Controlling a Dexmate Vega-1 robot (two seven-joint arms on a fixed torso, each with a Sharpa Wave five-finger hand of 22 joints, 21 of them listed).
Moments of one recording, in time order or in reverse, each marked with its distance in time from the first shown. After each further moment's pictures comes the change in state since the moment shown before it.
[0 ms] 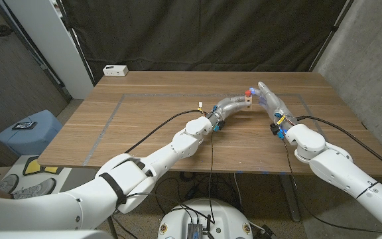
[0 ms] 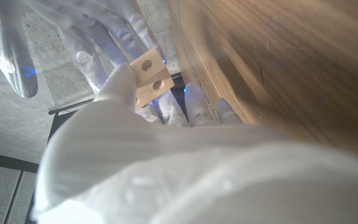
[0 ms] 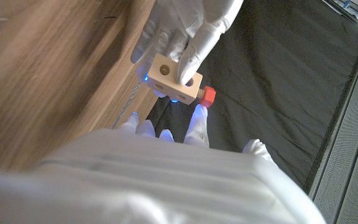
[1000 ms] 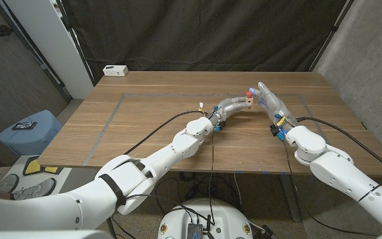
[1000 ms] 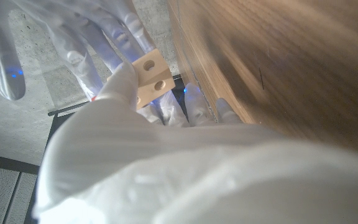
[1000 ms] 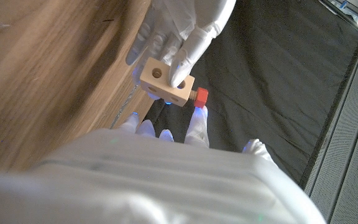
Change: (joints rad) left arm 0.010 0.004 0.003 -0.025 0.000 0.018 0.004; left_hand 0.017 0.007 0.003 0.002 -0.001 -0.006 0.005 0.001 0.000 -0.014 0.004 0.004 0.001 -0.004 -0.004 -0.004 0.000 0.000 0.000 0.000 0.000; right arm -0.030 -0.005 0.011 -0.030 -0.008 0.008 -0.018; right_hand 0.000 0.000 0.003 -0.003 0.004 0.009 0.002 0.004 0.000 0.000 0.000 0.000 0.000 0.000 0.000 0.000 0.000 0.000 0.000 0.000 0.000
